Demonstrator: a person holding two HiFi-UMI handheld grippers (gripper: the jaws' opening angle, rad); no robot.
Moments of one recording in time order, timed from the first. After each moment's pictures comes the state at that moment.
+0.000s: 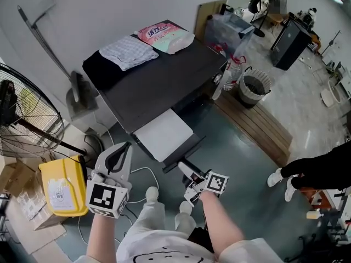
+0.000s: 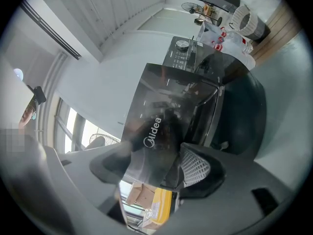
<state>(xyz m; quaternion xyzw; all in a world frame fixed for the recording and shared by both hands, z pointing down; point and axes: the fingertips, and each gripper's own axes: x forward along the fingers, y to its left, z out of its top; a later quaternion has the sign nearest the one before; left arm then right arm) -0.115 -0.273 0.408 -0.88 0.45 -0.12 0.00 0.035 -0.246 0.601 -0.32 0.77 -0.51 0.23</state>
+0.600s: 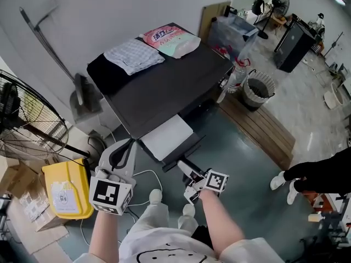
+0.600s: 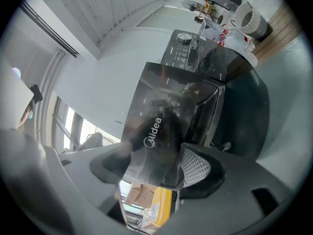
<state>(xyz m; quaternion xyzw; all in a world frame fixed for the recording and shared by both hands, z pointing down) -0.123 -0.303 0.398 -0.88 0.46 -0.11 0.00 0.013 -0.276 0.598 -0.31 0.77 -0.52 0.22</state>
